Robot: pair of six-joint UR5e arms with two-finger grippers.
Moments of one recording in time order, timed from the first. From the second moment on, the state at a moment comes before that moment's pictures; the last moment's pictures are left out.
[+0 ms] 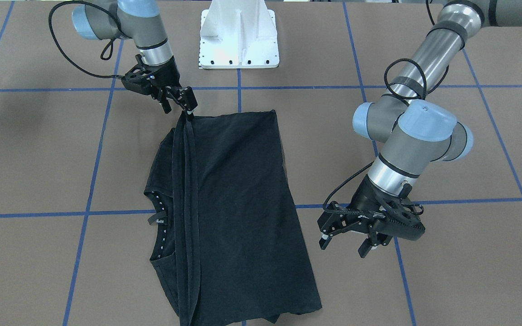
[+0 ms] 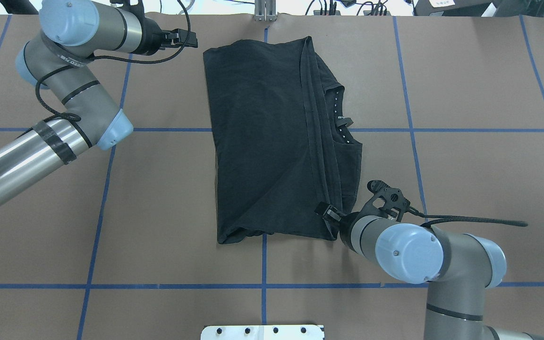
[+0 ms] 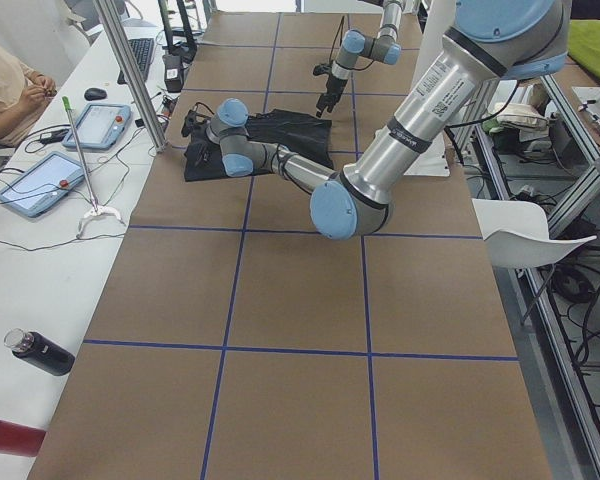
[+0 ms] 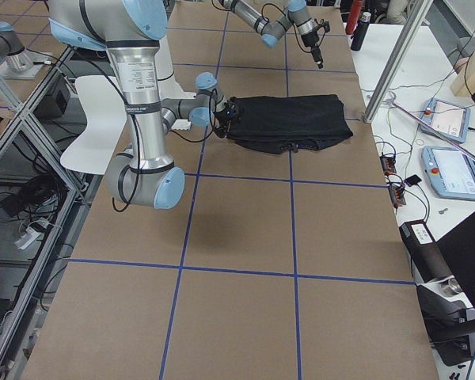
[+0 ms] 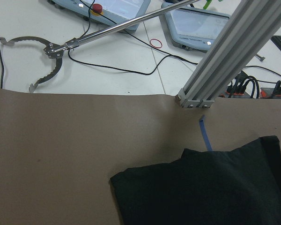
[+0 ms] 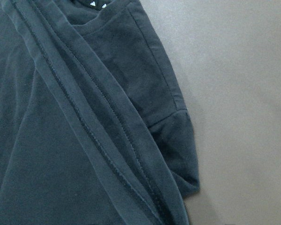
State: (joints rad) left arm -0.89 -2.28 -1.19 -2.50 -1.85 -1.07; right arm 0.26 -1.31 1.95 -1.27 1.41 1.97
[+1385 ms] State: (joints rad) left arm -0.89 -2.27 -1.20 -2.50 -1.85 -1.10; right arm 0.28 -1.26 1.85 -1.30 1.35 1.93
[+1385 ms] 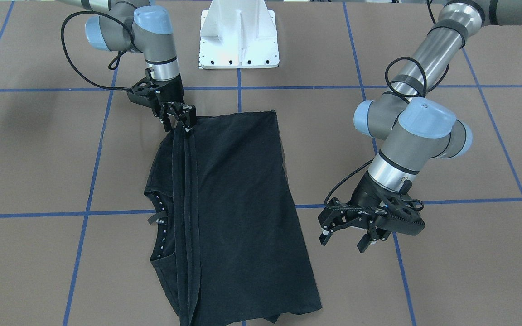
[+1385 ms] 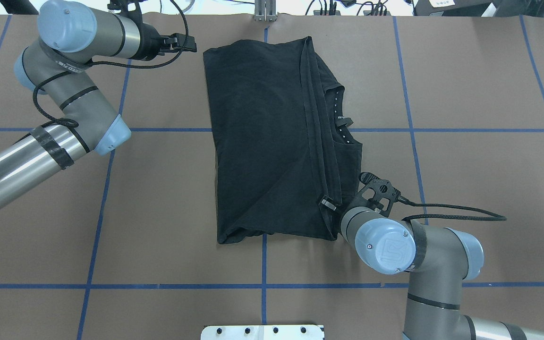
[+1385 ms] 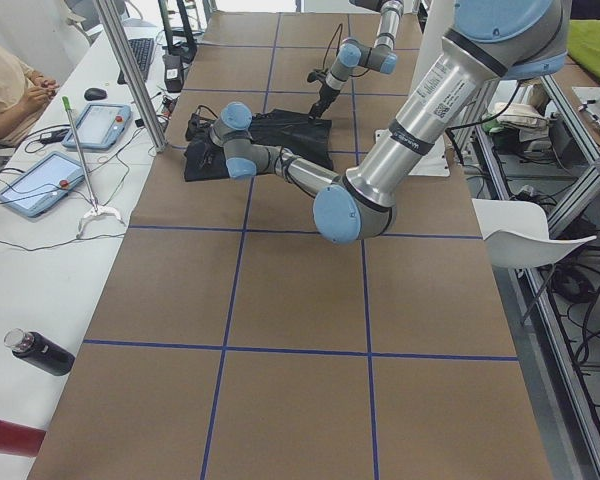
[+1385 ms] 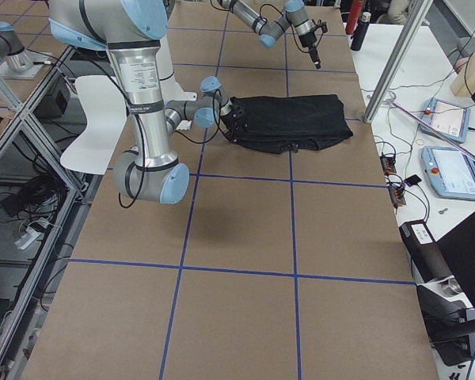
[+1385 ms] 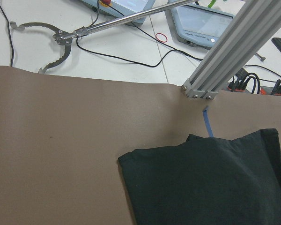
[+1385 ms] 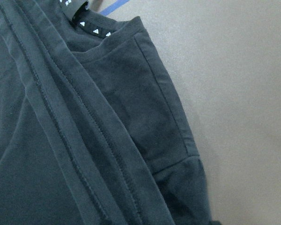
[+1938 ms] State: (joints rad) left arm -0.89 -2.27 -1.20 -2.51 -1.85 -1.10; right arm 0.27 -1.27 1.85 -1.31 1.35 1.93
